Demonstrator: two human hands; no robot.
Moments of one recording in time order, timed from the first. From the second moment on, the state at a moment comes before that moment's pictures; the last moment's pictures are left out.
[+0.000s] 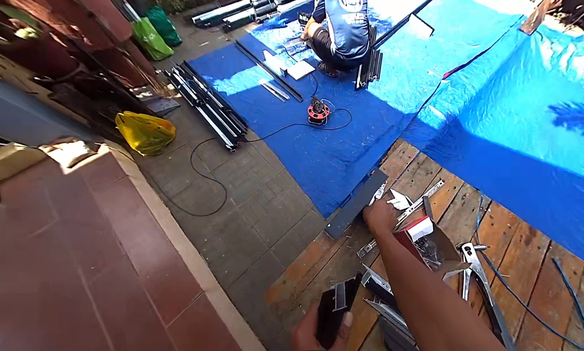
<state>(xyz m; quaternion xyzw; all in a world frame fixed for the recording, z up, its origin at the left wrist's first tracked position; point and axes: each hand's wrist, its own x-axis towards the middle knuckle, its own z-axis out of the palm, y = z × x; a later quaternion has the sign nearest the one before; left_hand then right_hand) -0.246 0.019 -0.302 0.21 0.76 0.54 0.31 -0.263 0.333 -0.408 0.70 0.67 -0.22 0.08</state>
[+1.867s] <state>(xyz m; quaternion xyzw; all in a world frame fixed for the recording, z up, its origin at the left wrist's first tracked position) 0.163 0.004 -0.406 0.74 0.47 -0.36 0.31 0.405 -0.166 -0.415 0.66 0.67 -0.32 -0.12</state>
